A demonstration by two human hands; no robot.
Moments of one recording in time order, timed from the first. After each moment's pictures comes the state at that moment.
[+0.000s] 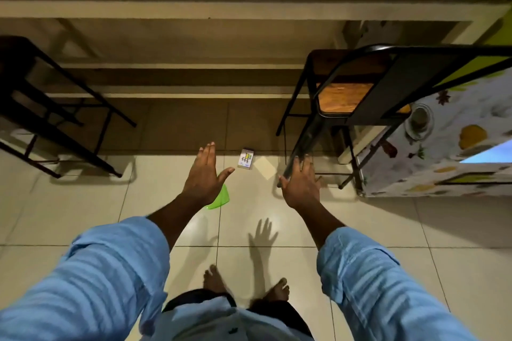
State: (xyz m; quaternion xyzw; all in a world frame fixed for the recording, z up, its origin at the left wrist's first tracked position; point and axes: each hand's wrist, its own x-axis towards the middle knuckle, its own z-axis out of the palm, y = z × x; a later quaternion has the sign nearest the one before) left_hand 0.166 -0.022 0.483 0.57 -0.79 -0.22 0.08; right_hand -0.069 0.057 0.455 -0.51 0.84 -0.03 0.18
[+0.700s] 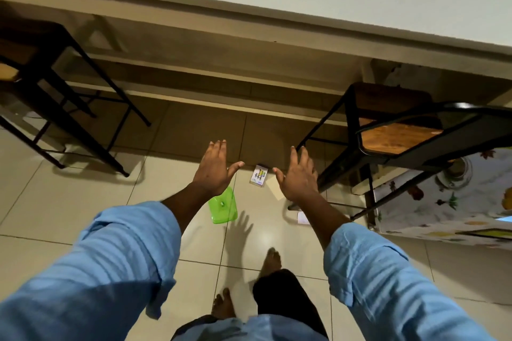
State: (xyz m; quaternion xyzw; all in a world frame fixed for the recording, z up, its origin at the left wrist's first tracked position) left_hand 0.234 -0.128 0.475 0.59 -0.77 -0.24 0.07; right_hand 0.012 -0.078 0.470 -0.57 0.80 -0.04 0.16
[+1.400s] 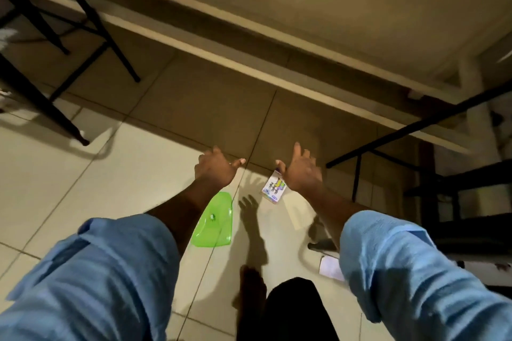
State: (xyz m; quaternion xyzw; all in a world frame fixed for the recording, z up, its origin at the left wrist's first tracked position) left_hand 0.211 -0.303 0.113 0.77 -0.55 -0.32 0.04; right_hand 0.003 -0.315 0.107 -0.64 0.75 0.05 0.18
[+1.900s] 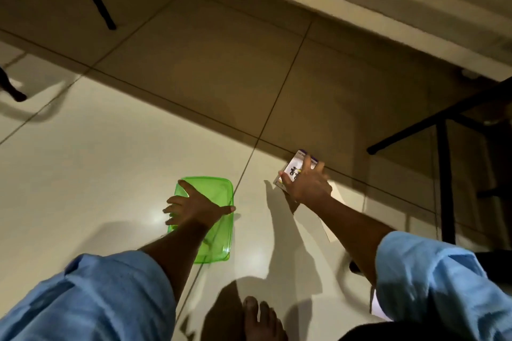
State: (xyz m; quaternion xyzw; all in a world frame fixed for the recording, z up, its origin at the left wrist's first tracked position) left_hand 0.213 -0.259 -0.241 0.87 -0.35 -0.36 -0.04; right_hand -0.013 -0.321 -0.217 -0.59 0.79 0.06 0.16
